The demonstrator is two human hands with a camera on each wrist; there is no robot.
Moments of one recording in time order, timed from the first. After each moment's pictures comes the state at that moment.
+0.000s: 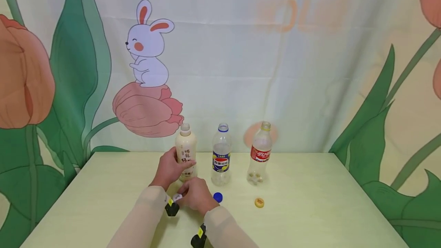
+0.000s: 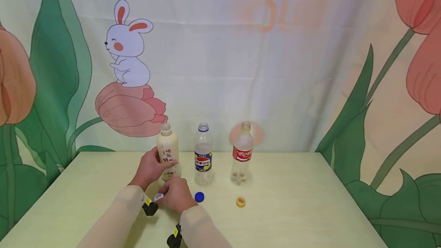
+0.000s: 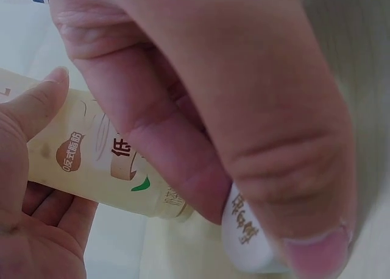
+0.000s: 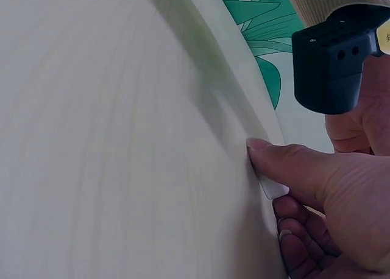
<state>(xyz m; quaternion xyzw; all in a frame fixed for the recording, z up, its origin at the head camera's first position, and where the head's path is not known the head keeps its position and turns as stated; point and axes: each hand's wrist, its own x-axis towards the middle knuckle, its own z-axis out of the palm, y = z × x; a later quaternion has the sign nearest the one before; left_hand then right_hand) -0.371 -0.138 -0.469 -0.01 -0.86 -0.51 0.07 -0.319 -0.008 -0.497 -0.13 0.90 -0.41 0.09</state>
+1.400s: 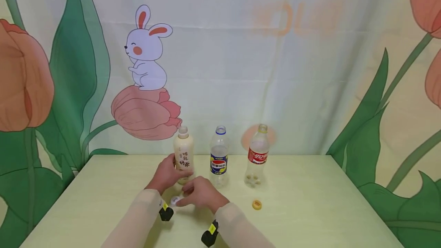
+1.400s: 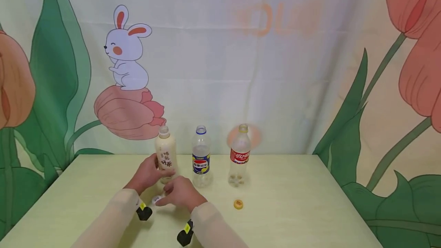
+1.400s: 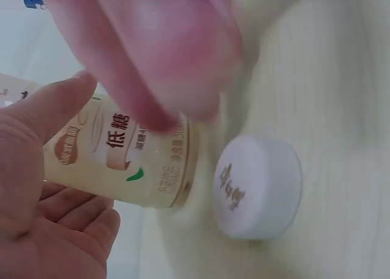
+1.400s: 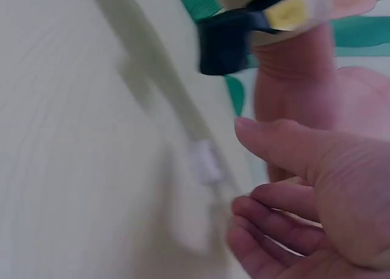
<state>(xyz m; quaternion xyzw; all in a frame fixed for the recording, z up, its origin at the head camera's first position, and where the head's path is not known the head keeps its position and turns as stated) -0.366 -0.143 -0.467 -0.02 -0.89 -0.46 0.00 -0.318 0.025 -0.468 -0.18 0.88 -0.41 0.14</state>
